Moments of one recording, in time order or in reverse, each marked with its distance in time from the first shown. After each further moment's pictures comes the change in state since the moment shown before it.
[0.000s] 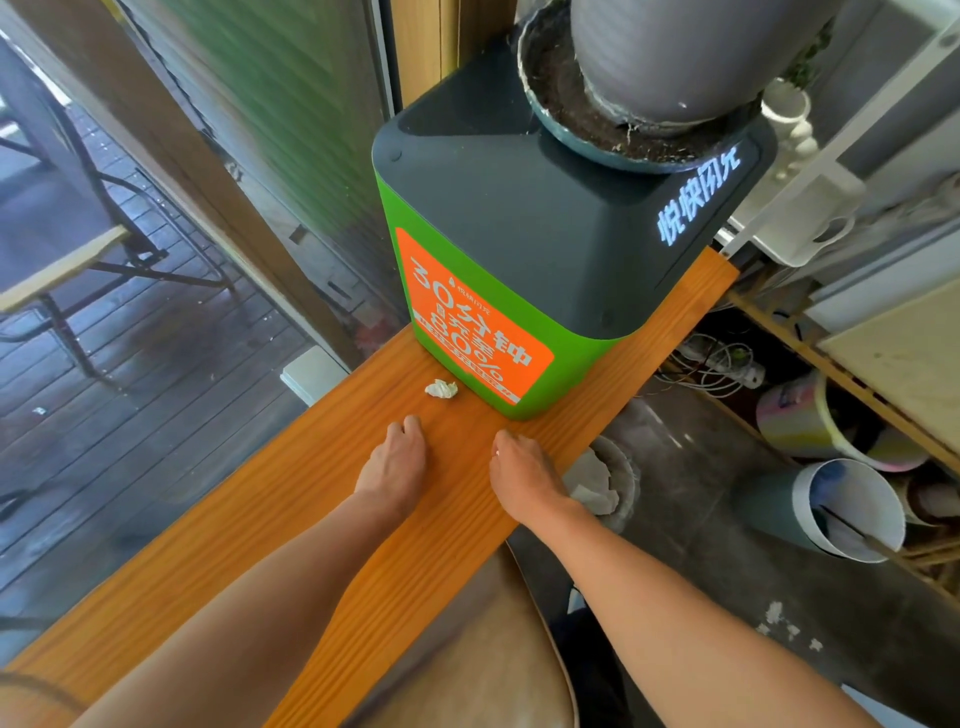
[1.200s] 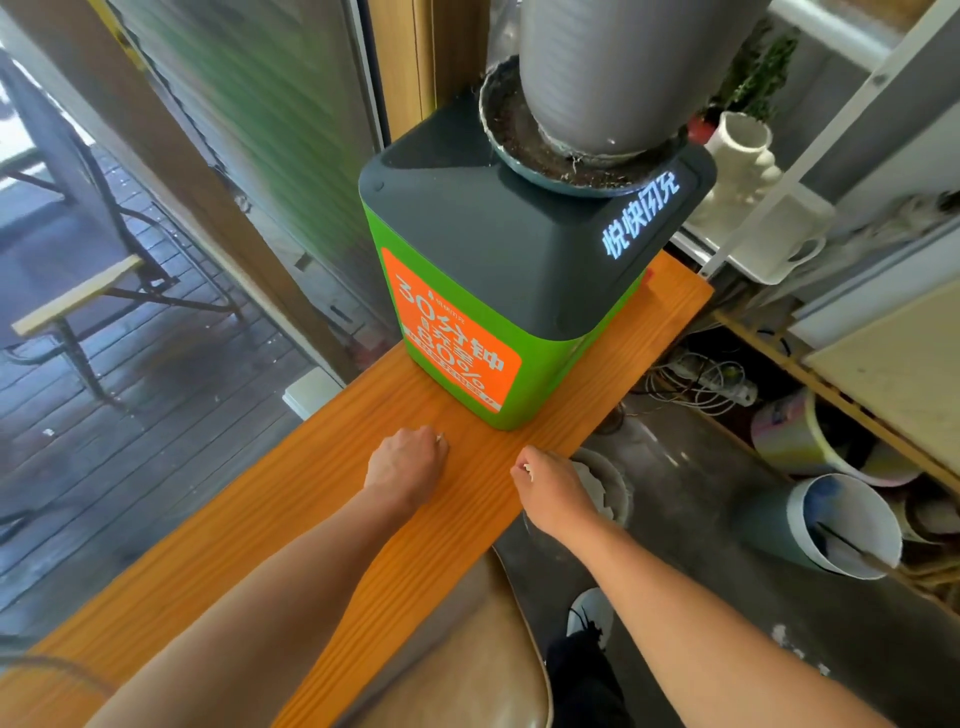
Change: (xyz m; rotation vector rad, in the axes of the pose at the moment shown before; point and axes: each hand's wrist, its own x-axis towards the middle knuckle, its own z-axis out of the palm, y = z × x) left_hand -0.001 0.032 -0.006 0.057 0.095 0.050; right_hand -0.027 0.048 -0.021 0.187 0.069 -0.051
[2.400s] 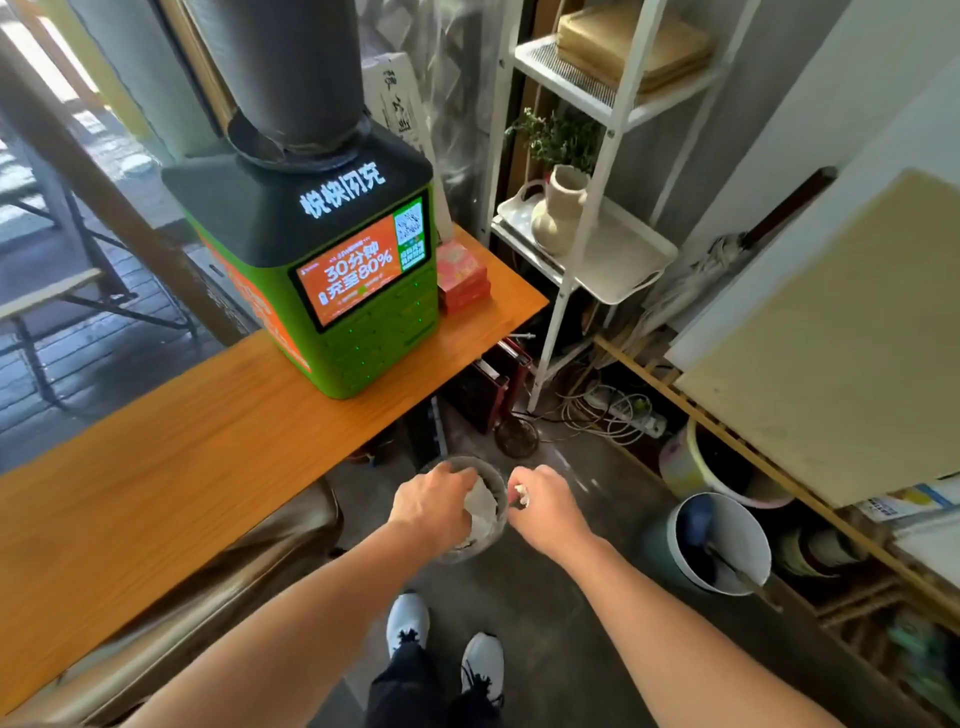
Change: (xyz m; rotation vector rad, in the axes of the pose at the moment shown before) left_hand -0.144 0.279 0.102 0.164 -0.081 0.182; right_hand -0.127 0.225 -0.136 -0.115 0.115 -0.114
